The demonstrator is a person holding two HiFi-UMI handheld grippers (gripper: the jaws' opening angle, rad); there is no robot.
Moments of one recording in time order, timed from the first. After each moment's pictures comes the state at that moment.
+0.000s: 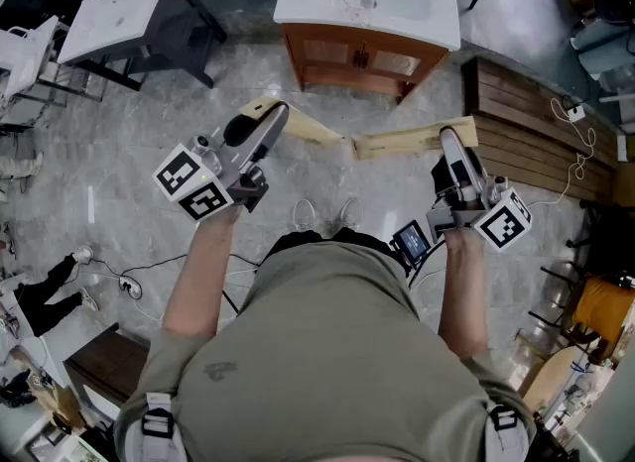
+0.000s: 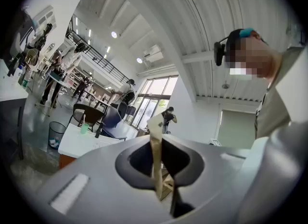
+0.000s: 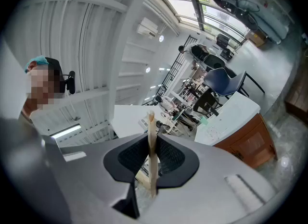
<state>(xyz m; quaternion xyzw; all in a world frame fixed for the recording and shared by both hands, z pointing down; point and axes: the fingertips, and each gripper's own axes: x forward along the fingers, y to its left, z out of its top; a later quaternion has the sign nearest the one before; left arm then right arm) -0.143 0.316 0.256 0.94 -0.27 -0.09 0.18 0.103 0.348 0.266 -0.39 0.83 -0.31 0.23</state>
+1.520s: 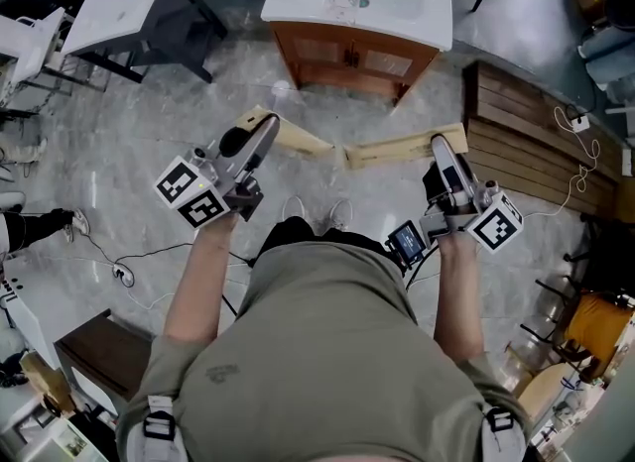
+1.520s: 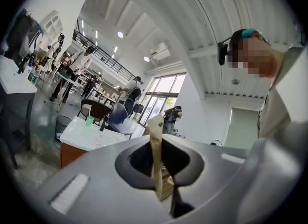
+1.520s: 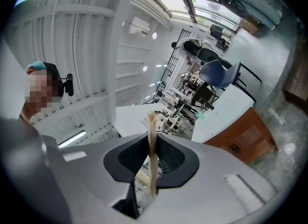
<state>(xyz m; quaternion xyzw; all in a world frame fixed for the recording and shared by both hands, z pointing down) -0.089 0.326 0.287 0.92 -0.32 -0.07 0.21 0.167 0.345 0.298 -0.36 0.83 -0.37 0.24</state>
